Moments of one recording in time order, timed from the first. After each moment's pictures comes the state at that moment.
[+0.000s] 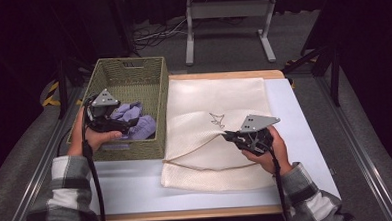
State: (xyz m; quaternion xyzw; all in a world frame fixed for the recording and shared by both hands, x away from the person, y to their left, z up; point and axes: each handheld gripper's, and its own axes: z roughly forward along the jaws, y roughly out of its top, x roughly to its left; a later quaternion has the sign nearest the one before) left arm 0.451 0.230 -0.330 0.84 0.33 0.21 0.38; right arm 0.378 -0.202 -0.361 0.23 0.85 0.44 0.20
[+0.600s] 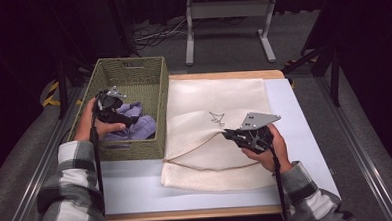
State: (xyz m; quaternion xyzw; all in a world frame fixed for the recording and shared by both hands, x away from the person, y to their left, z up) left arm 0.502 0.231 -0.360 0.88 0.34 0.17 0.28; right arm 0.382 -0.203 -0.357 0.23 0.84 0.45 0.20
